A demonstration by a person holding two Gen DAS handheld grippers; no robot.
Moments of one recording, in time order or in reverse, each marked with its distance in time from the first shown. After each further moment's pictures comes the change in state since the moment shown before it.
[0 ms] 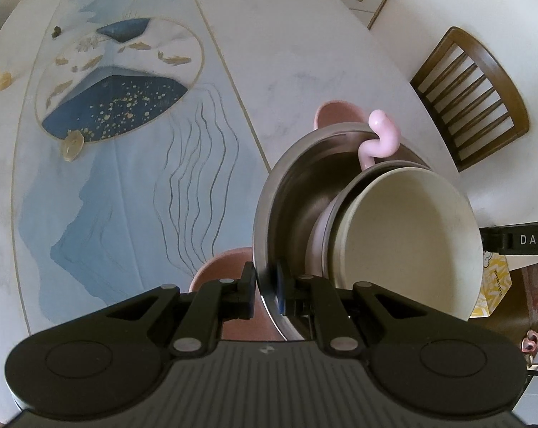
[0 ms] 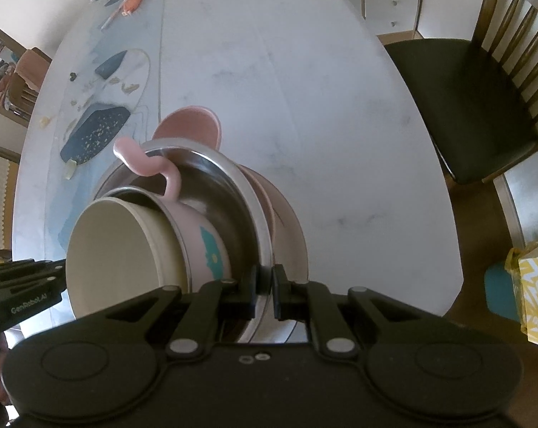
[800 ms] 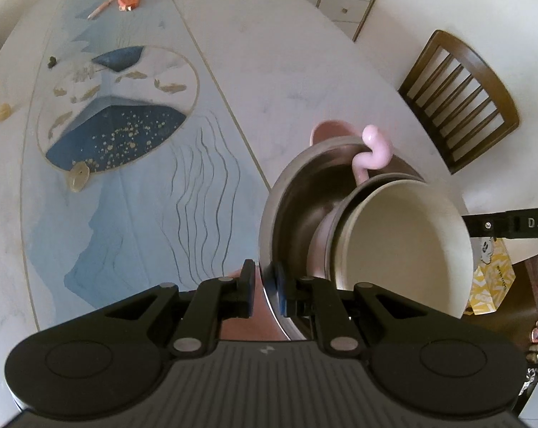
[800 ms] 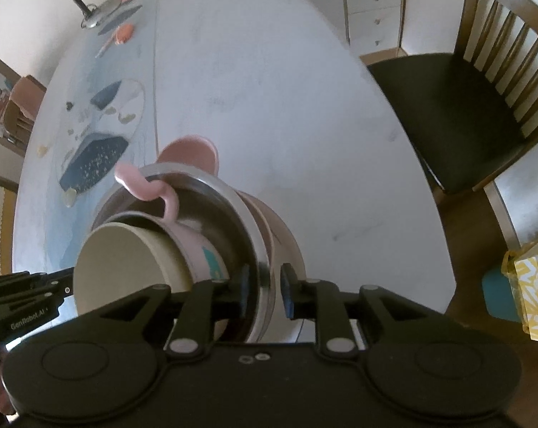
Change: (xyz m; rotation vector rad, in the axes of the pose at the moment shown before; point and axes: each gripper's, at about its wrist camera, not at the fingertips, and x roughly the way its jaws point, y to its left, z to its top) left arm -0.015 0.003 0.002 0.071 -0.064 -0.005; right arm -0.026 0.001 -0.012 0.042 -0.119 -0.019
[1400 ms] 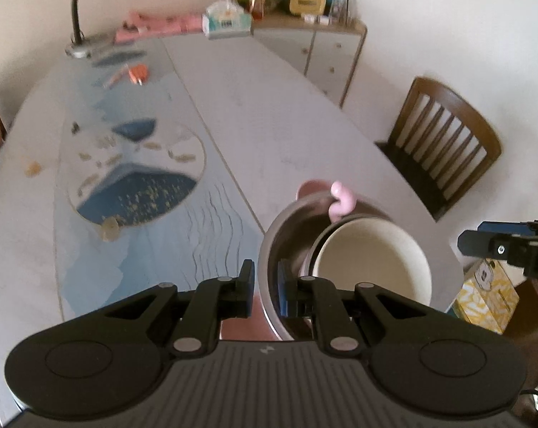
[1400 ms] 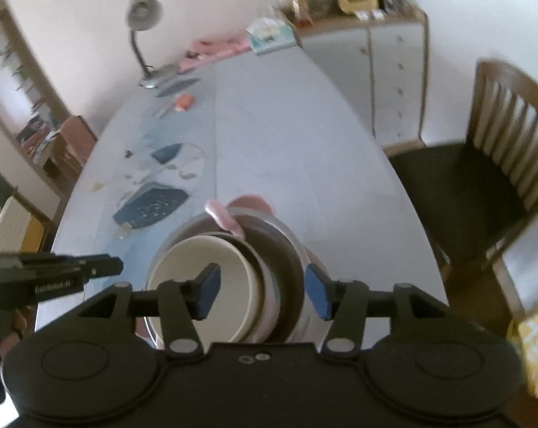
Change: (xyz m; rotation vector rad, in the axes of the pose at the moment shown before) left arm -0.070 -0.016 -0.023 0.054 -0.253 0.035; right arm -0.071 0.033 -0.049 -0.166 -0.330 0.069
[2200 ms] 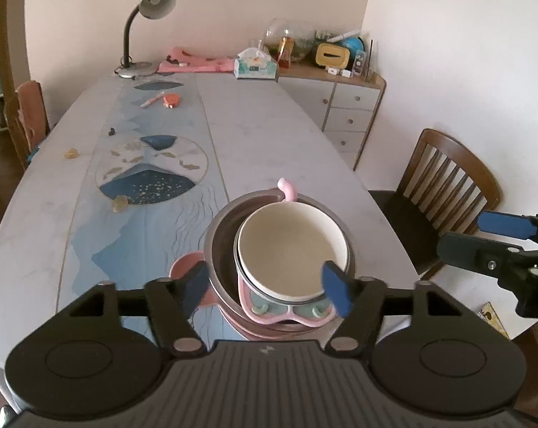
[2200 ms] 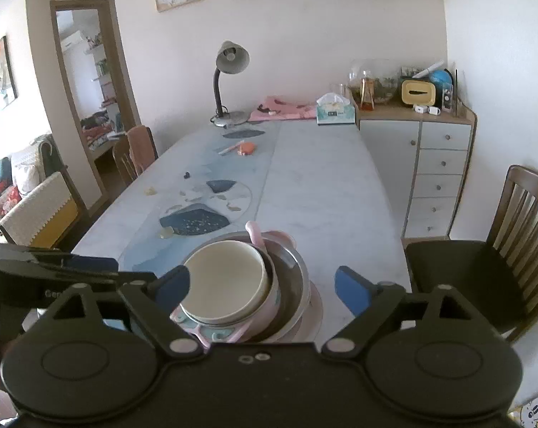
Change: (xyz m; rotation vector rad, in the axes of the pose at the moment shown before) left arm -0.071 -0.085 -0.072 -0.143 -0.176 0.097; right arm -0.077 -0.010 -0.042 -0.251 -0.218 0.125
